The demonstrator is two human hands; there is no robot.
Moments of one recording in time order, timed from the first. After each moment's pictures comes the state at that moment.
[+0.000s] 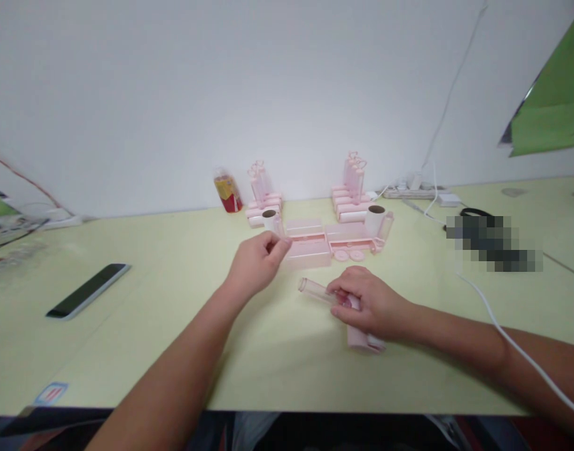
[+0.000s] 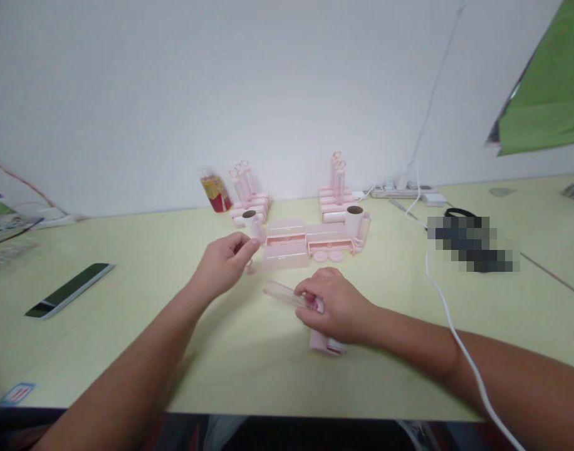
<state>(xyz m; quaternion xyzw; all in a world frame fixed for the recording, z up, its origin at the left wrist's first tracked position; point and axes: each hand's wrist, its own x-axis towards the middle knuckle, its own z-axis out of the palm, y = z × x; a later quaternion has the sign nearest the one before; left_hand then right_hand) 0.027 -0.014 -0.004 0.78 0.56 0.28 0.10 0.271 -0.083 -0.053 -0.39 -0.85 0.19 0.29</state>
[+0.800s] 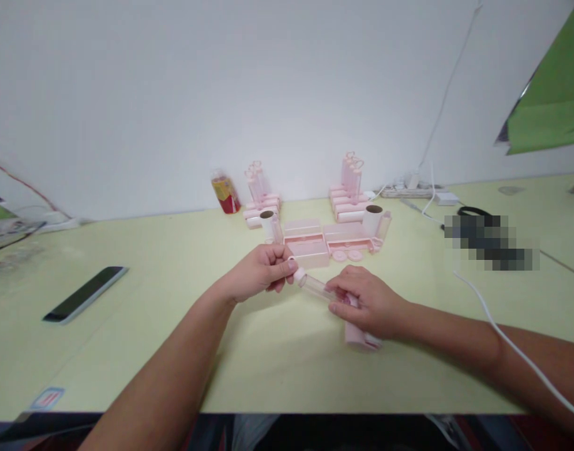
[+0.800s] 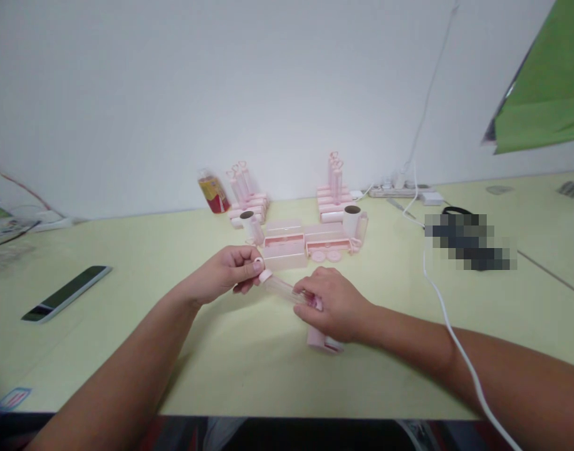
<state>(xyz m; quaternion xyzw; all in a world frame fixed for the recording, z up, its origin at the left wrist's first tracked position) 0.025 -0.020 0.007 0.73 0.38 0.20 0.53 0.273 -0.082 -0.057 -0.40 -0.85 0.18 0.30</state>
